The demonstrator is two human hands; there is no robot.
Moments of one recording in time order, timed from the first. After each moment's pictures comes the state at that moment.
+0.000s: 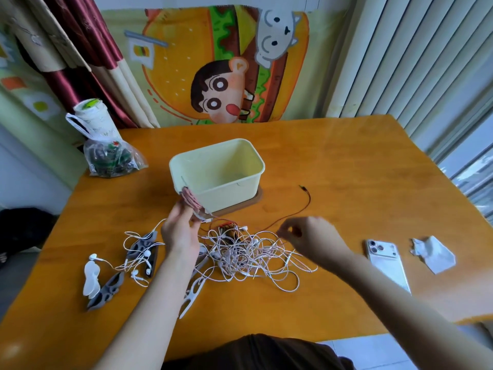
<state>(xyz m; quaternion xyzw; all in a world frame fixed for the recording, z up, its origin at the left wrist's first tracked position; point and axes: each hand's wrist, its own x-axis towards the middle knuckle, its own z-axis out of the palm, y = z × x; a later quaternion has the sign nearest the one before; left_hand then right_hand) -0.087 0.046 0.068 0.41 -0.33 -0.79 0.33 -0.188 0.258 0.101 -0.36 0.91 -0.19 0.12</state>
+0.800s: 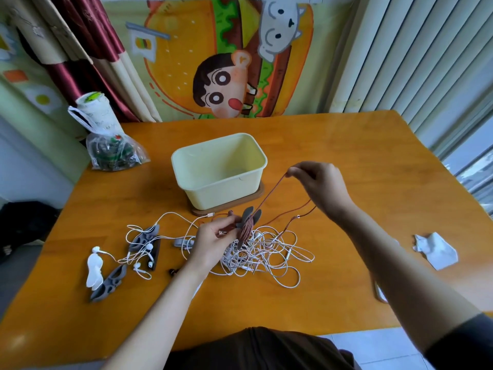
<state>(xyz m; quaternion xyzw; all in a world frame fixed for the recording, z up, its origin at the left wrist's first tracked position) -0.068 0.078 0.047 0.20 -0.73 -0.64 0.12 -0.237 0.238 0.128 -0.30 0.87 -0.40 0.01</state>
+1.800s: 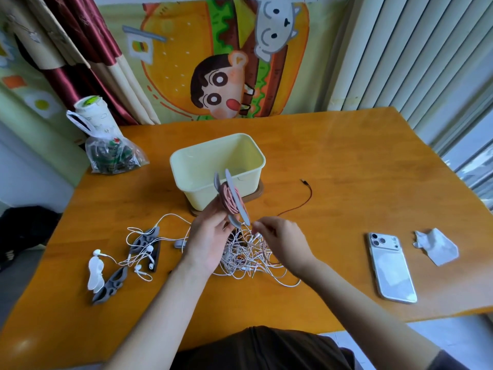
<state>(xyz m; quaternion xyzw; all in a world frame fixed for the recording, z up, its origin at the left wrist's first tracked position) -0.075 0.094 0.097 0.22 -0.41 -0.87 0.16 -0.154 0.226 0.068 -0.33 0.86 -0.37 0.13</state>
